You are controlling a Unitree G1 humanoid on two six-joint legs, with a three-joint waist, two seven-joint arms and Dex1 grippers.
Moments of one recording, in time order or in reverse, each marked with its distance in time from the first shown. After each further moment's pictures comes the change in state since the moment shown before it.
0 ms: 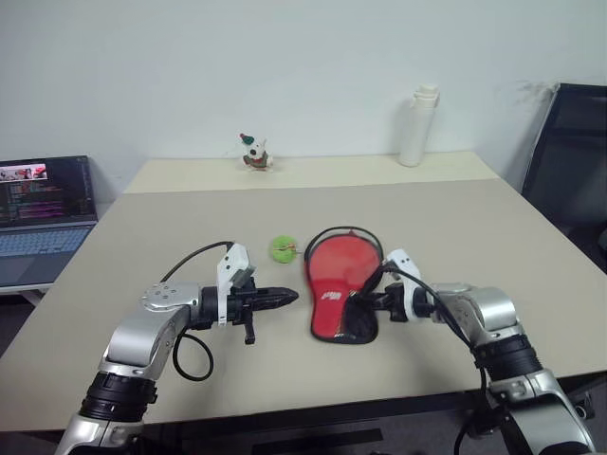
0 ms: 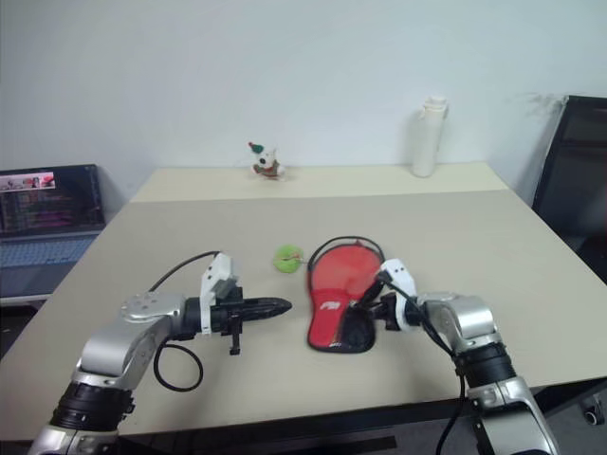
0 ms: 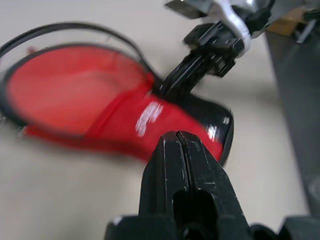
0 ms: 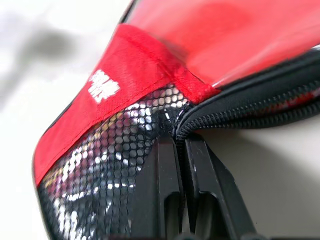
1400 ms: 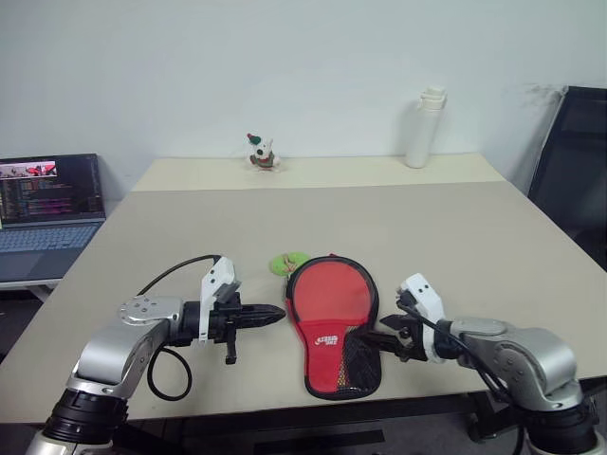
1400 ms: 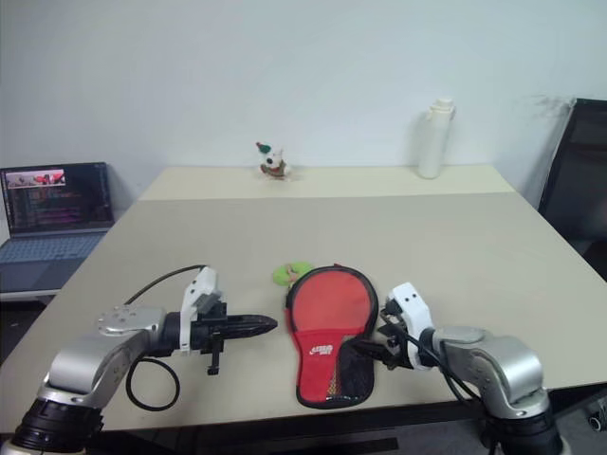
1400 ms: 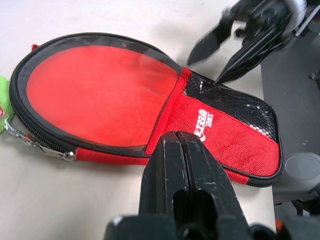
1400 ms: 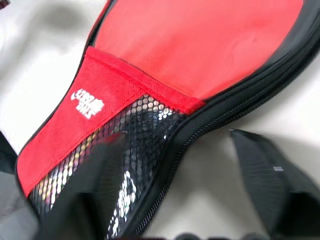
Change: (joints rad) left arm 0.096 0.093 0.012 -0.060 -0.066 0.038 0.019; right arm 0.281 -0.143 -0.131 -0.624 0.178 0.259 -0.236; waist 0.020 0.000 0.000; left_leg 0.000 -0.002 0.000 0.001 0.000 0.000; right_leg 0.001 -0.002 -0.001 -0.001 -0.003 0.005
